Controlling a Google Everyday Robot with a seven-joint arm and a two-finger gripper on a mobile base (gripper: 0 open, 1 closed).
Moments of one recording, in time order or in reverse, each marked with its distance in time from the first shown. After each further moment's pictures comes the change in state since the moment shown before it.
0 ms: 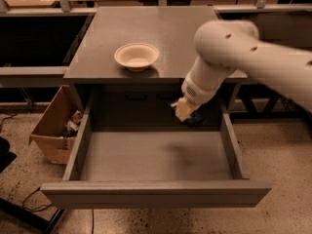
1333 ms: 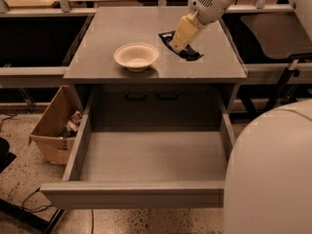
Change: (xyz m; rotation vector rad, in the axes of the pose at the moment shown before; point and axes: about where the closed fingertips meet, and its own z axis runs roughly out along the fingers) arm -0.108 -0.011 -0.179 -0.151 -0.178 -0.181
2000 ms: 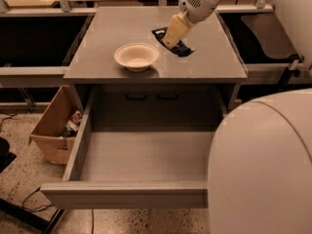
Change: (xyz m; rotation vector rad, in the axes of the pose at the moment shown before) arm -0.023 -0.019 0.014 0.043 -0.029 -0.021
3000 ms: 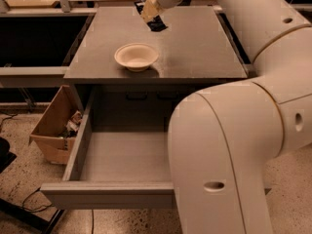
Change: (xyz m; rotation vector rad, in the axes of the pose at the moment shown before) arm -0.124 -0.079 0.043 0.234 -0.277 0.024
